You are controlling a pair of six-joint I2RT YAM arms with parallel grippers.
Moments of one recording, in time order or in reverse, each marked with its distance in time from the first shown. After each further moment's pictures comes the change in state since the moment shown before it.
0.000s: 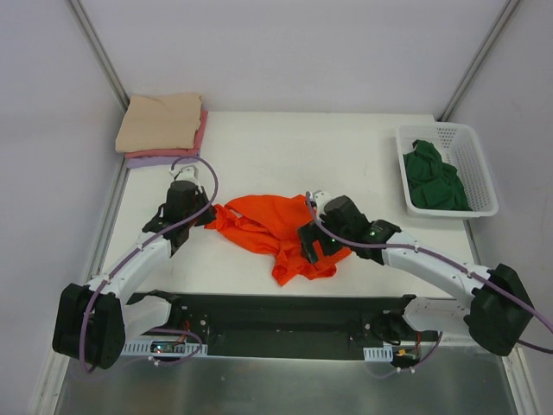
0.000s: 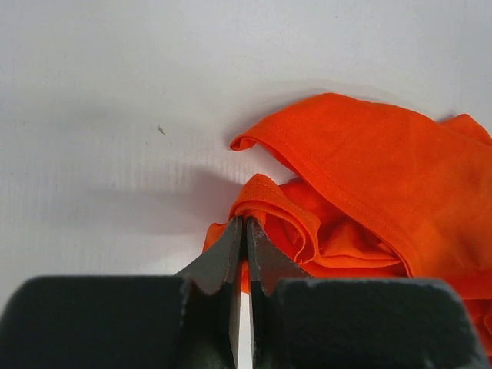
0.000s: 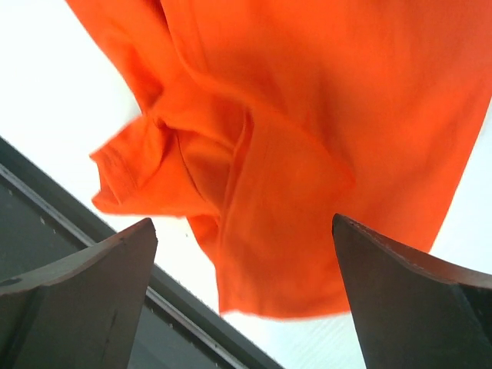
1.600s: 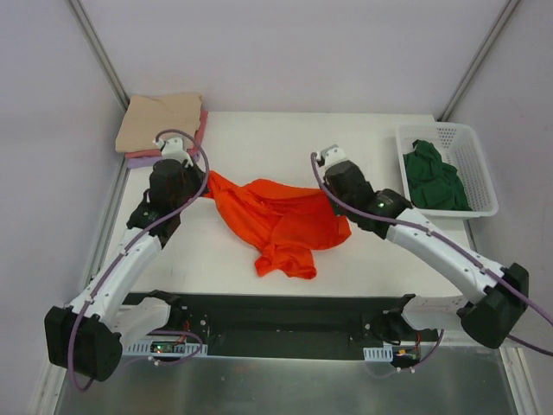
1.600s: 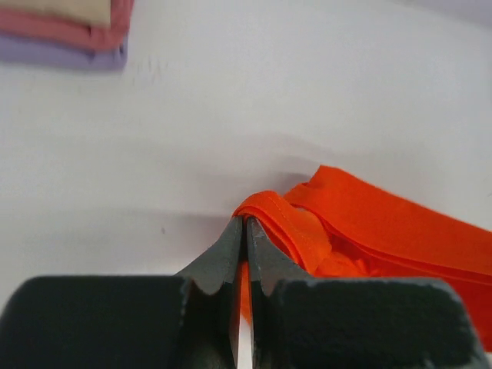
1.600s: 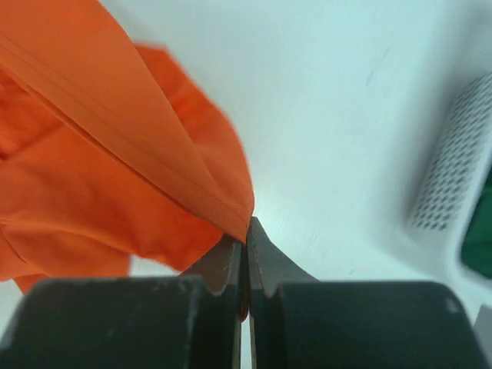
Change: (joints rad) left arm 0.000 -0.063 0.178 -0.040 -0.076 0.083; right arm -0.036 0.128 0.330 -0.208 0.498 -0.106
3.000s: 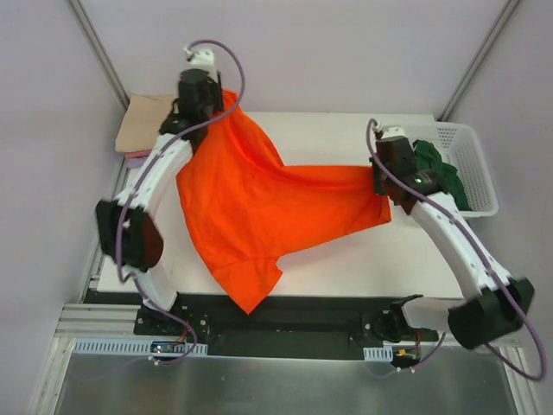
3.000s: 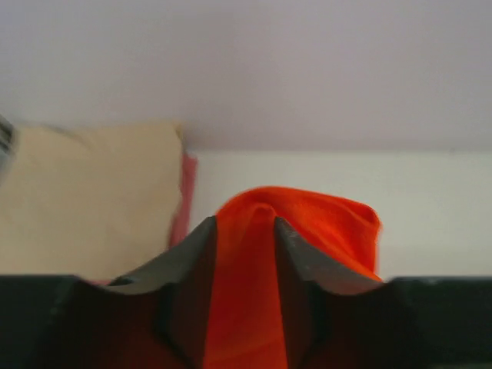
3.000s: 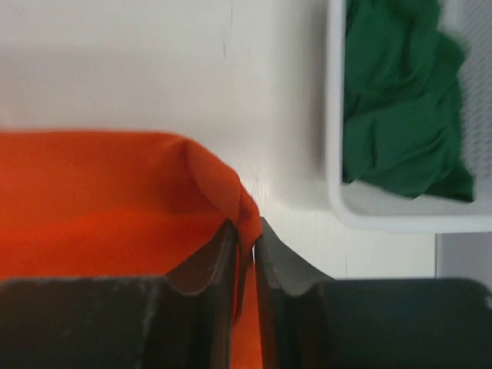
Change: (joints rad) left arm 0.002 0.594 0.913 0.051 -0.149 0.360; right arm -0.346 -0.125 0.255 -0.156 0.025 -0.012
